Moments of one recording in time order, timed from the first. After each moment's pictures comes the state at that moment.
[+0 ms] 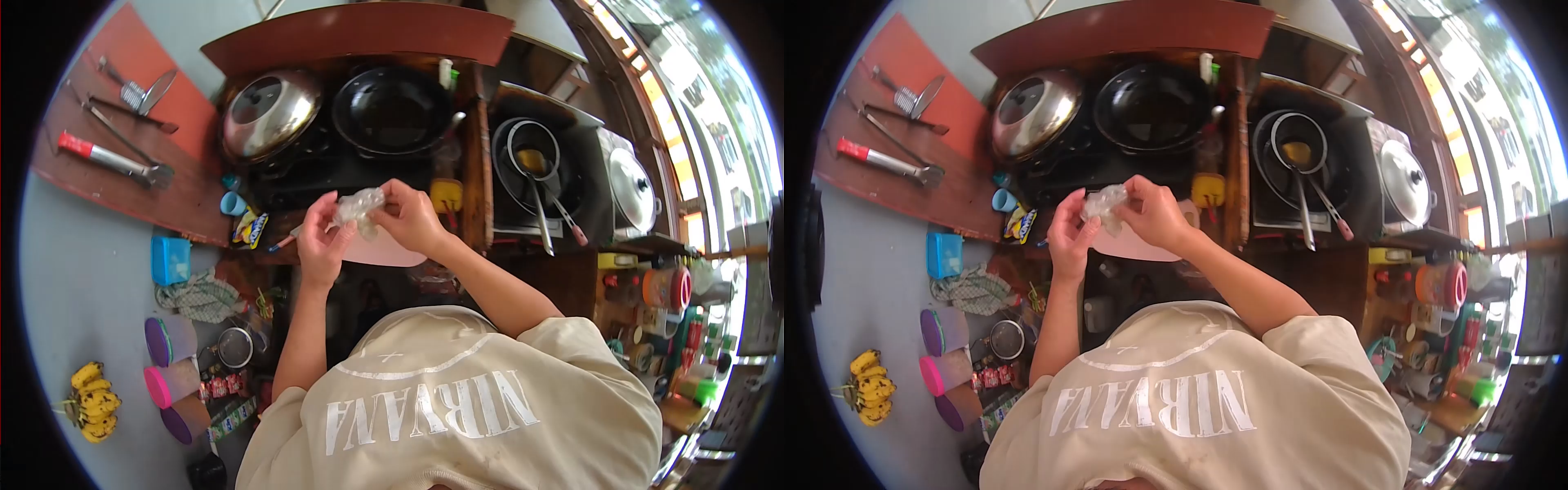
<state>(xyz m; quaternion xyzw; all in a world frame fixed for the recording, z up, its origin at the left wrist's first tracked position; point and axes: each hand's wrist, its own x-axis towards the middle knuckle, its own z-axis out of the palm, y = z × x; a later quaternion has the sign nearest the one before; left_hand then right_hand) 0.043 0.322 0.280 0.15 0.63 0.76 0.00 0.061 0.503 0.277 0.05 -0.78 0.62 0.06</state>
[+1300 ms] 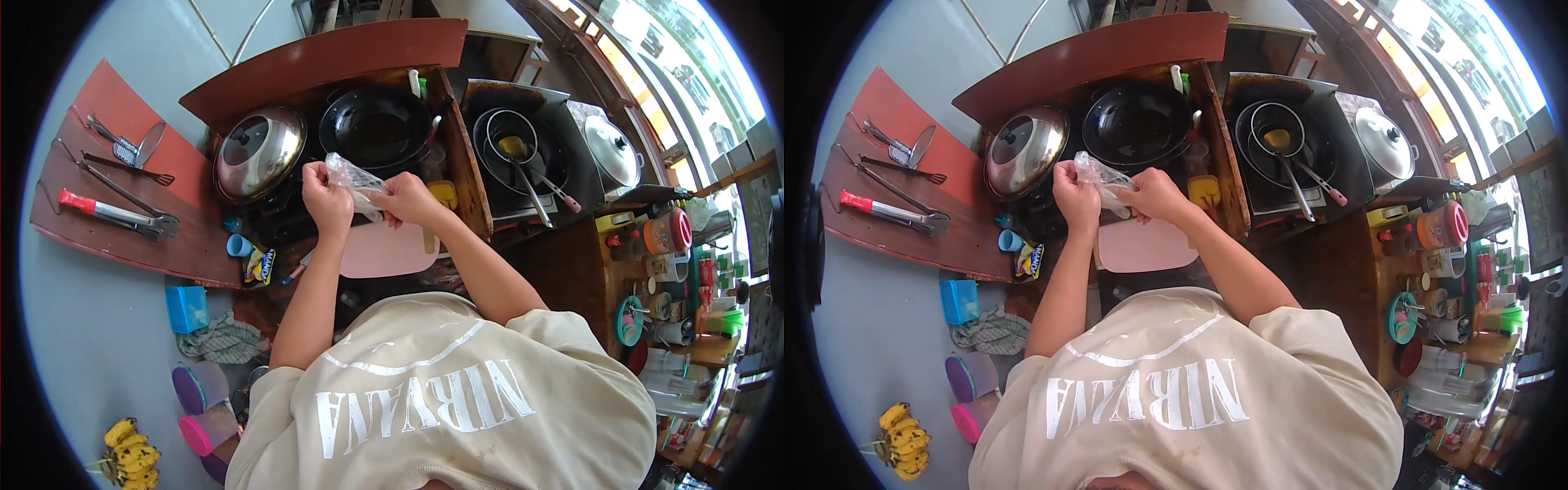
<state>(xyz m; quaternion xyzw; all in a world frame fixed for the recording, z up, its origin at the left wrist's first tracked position) -0.053 0.364 0.284 0.18 0.71 0.66 -0.15 0.037 0.503 0.311 -0.12 -0.78 0.61 -0.03</state>
